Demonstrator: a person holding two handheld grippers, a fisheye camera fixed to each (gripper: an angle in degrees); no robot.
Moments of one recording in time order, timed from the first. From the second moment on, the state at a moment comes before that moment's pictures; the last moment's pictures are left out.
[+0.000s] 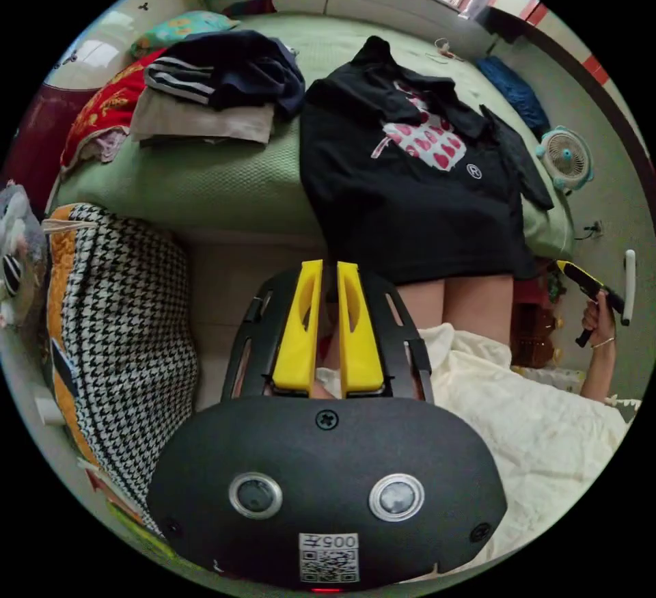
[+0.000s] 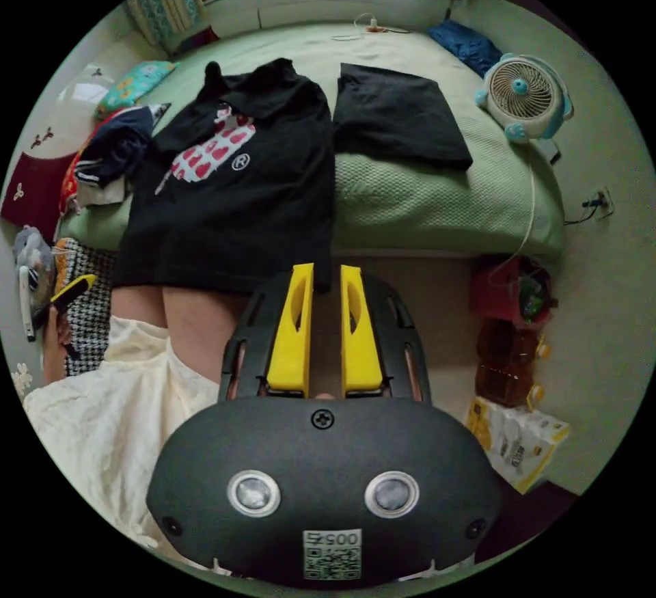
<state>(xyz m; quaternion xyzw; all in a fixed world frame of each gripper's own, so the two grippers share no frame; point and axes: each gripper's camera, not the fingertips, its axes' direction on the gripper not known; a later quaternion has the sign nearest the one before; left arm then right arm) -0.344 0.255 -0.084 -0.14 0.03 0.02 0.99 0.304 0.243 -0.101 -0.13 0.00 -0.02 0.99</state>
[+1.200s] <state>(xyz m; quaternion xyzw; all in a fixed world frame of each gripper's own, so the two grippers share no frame) -0.104 -0.003 0.070 -0.10 0.09 0.15 0.98 0.267 -0.207 0.063 -0.07 0.05 -0.03 1.00</state>
